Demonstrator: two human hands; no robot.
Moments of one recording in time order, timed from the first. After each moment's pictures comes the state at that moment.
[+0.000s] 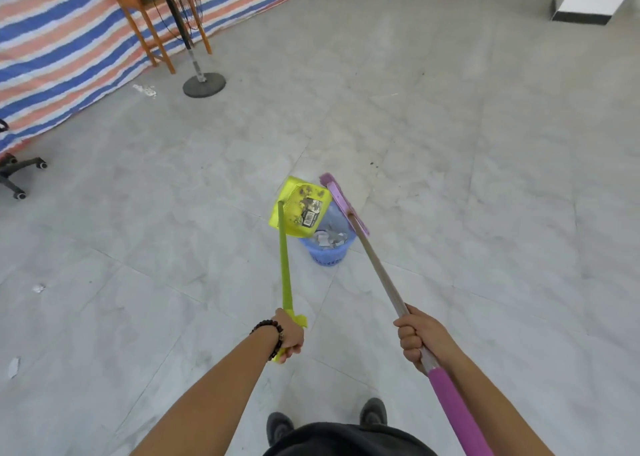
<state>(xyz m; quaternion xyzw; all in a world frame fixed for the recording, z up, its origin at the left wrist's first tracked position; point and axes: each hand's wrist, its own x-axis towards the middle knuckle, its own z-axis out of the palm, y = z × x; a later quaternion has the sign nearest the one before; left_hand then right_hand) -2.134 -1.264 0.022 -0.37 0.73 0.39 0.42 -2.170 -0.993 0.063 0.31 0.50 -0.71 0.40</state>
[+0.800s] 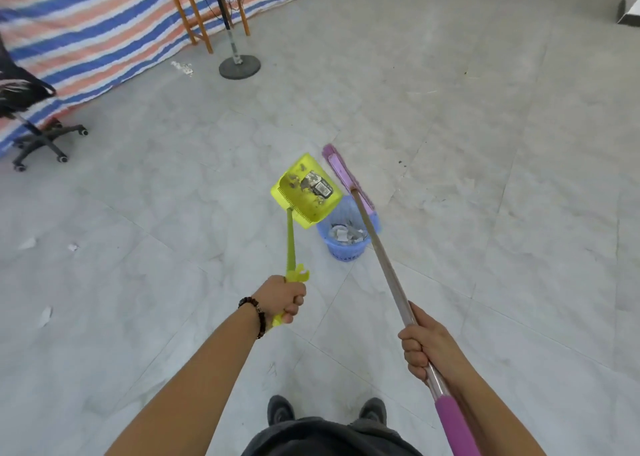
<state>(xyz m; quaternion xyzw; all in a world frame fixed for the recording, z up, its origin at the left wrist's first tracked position) -2.140 -1.293 0.075 -0.40 0.61 0.65 0.22 -2.164 -1.007 0.083 0.16 0.59 -0.68 0.41</state>
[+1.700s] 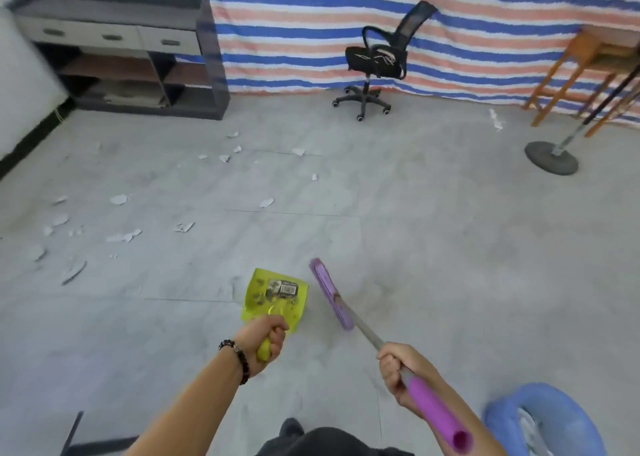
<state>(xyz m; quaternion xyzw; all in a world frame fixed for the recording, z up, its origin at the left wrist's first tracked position) -1.797 -1.600 0.042 -0.60 0.08 0.76 -0.23 -2.064 -1.518 0.059 0.04 0.60 -0.31 0.74</state>
